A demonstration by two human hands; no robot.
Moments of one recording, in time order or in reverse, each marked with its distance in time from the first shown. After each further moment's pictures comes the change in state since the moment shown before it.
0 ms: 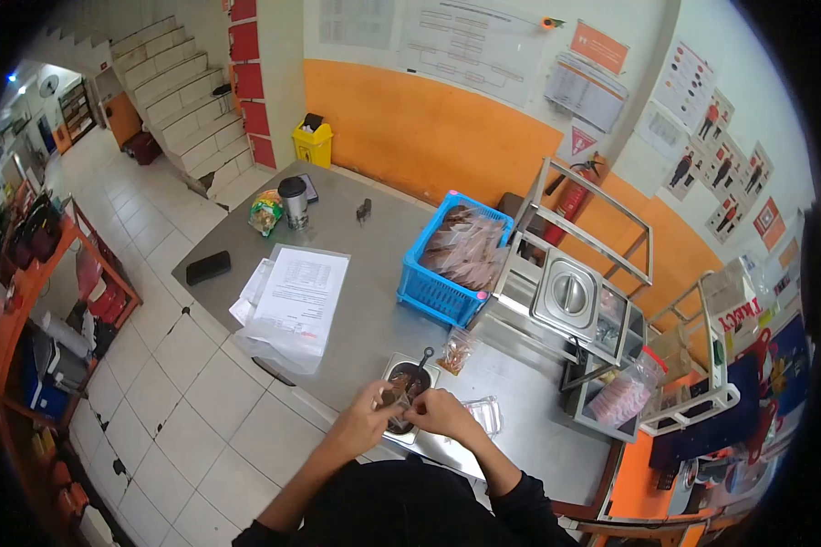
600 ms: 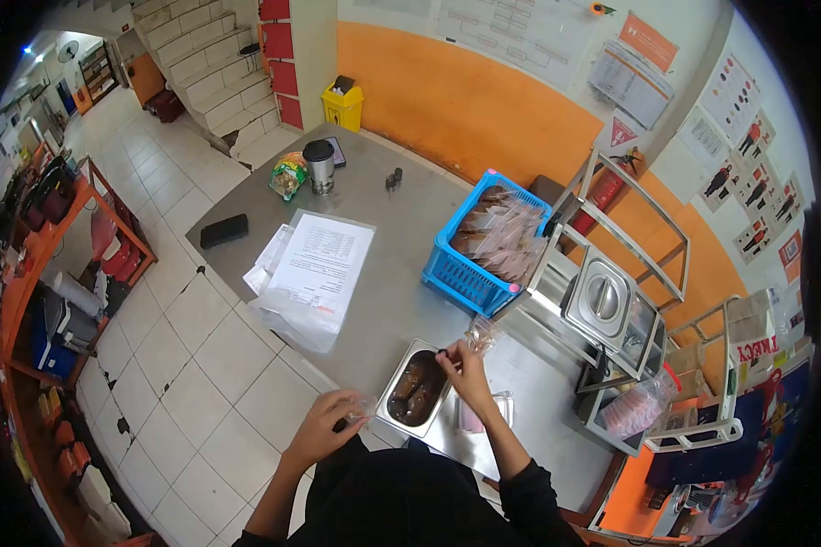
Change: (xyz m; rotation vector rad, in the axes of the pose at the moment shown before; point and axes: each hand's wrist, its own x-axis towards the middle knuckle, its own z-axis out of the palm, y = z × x) left_hand -0.060 -0.024 -0.028 -0.109 0.041 -0.352; right_hand 0.057 0.073 0.022 0.280 0.428 -0.073
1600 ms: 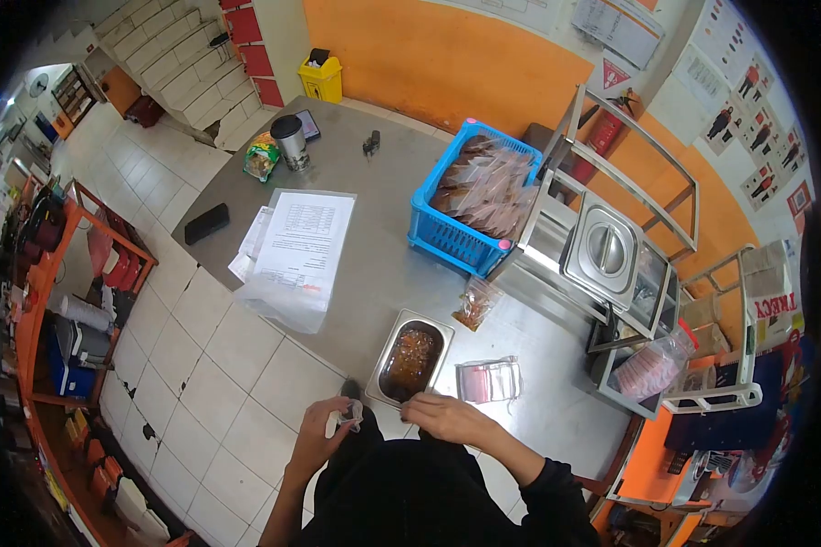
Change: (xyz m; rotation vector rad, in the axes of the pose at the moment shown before) left_hand -0.043 -0.002 0.025 0.004 -0.027 -0.177; right_hand -0.077 -0.057 -0.022 -0.161 -0.534 -0.727
